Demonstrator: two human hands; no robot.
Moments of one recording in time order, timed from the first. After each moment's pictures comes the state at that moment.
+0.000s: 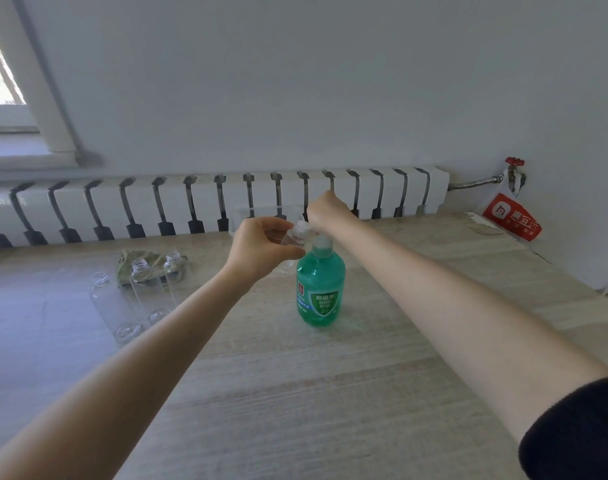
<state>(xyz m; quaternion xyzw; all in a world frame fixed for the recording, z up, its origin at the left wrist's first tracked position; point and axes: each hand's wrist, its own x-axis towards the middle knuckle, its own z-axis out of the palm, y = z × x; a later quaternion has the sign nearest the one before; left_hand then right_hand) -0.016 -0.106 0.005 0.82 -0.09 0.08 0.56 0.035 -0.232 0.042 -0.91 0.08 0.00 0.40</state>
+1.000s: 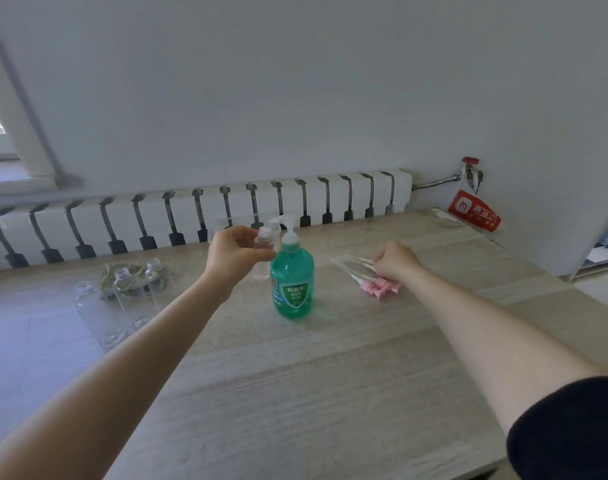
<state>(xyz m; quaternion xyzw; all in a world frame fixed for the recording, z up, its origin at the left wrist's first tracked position) -0.039 -0.116 0.004 0.82 -0.03 0.08 0.57 -0.013 -0.395 -0.041 -0.95 0.18 -0.03 0.26</state>
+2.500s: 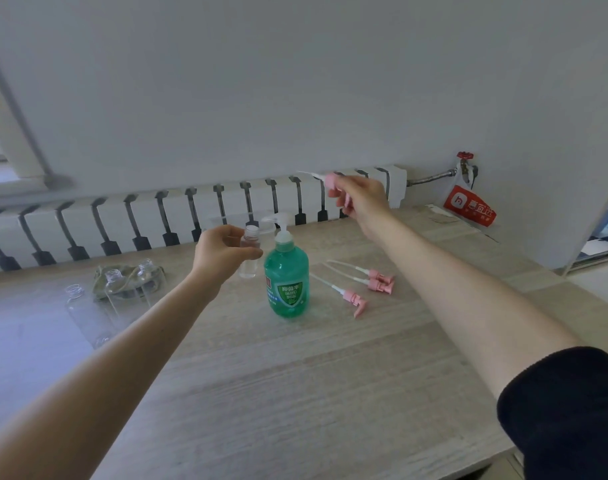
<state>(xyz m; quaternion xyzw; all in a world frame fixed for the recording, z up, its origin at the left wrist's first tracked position) -0.031 -0.108 0.002 0.83 -0.02 0.09 0.56 0.000 -0.349 0.039 -0.70 0.00 -0.14 0.70</state>
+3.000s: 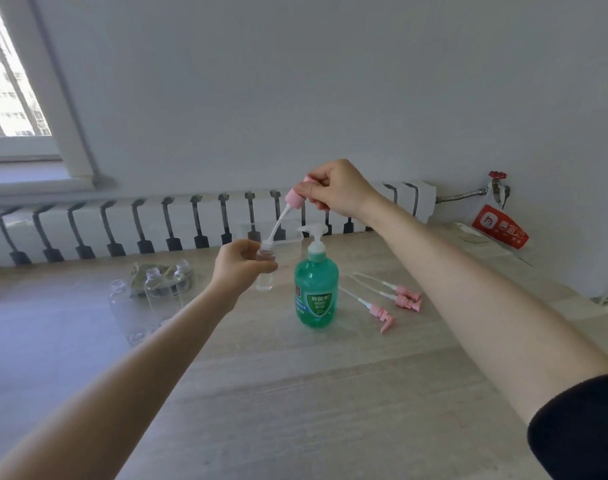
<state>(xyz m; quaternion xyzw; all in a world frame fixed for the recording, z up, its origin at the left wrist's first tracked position) -0.030 -0.080 -0.009 0.81 0.00 0.08 0.58 -0.013 -0.270 0.097 -0.85 -0.20 -0.12 0.47</state>
